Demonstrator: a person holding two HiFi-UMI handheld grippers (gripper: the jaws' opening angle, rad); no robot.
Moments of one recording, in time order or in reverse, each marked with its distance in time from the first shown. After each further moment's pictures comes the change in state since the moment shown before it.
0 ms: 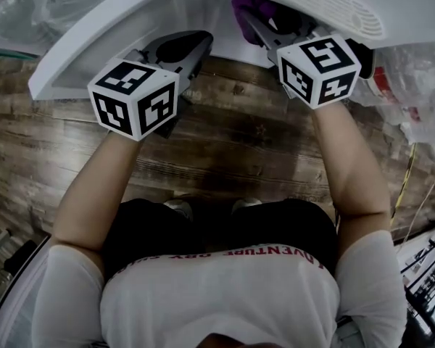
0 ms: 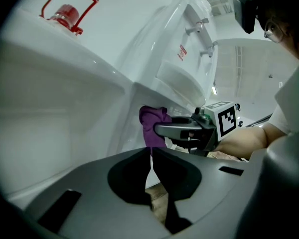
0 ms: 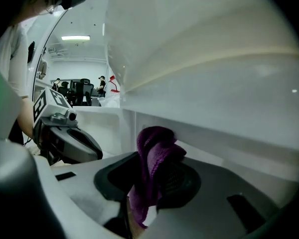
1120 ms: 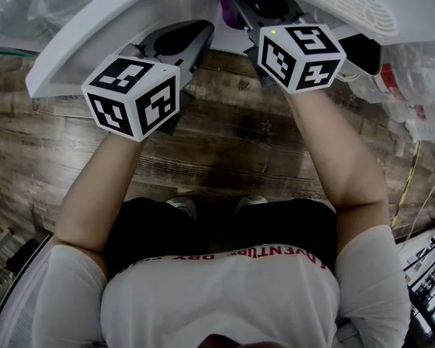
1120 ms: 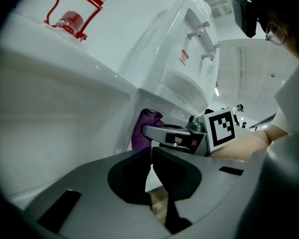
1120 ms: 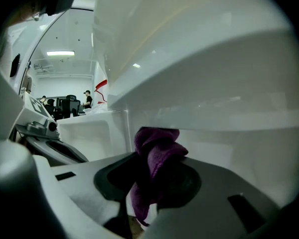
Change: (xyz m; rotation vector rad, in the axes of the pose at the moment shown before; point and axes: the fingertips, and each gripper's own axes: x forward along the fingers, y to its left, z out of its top) left arm -0.007 0.007 0.006 -0.004 -0.039 0.040; right arm 0.033 0.003 0.007 0.182 -0.138 -0.086
